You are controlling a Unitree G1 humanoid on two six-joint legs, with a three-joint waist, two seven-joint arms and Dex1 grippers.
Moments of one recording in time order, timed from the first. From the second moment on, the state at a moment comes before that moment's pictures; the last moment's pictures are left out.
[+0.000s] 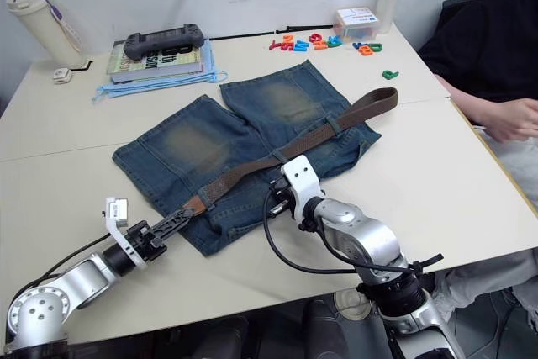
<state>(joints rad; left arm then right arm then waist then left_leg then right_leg) 0.10 0.47 0.47 -0.23 -1.30 1.02 -0.28 -0.43 -0.31 0.31 -0.29 0.43 0.89 0.18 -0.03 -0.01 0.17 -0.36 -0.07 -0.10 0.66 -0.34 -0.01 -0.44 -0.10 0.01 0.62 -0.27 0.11</state>
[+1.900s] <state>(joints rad) 0.04 0.90 0.77 0.58 -0.85 0.68 -1.05 -0.46 -0.22 0.13 -0.35 0.40 1.06 0.32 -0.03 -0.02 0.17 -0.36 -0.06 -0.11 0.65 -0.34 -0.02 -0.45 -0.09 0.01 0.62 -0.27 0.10</state>
